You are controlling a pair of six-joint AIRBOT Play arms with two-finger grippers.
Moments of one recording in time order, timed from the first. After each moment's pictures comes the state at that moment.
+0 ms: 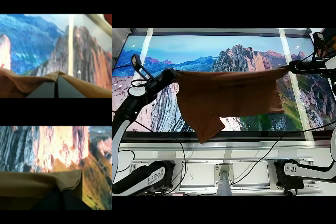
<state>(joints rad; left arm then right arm) -0.02 -1.17 0.85 0.39 -0.25 -1.01 -0.23 -1.41 1.40 -1.13 0.88 1.17</state>
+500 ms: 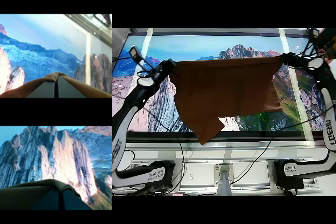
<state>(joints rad) -0.06 -1.41 1.05 0.45 -0.03 -1.01 -0.13 -1.56 1.40 -1.04 0.49 1.20</state>
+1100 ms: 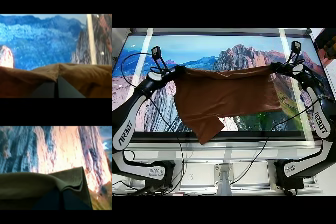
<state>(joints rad) -0.03 -1.59 1.19 0.65 -0.34 -1.01 -0.10 -1.70 1.40 -1.13 0.49 1.29</state>
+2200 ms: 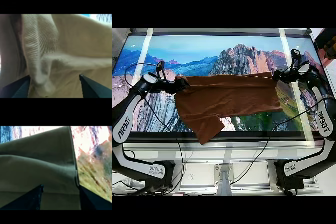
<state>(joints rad) 0.08 -1.64 1.19 0.85 -0.75 -1.20 -0.16 -1.70 1.42 -1.21 0.79 1.30</state>
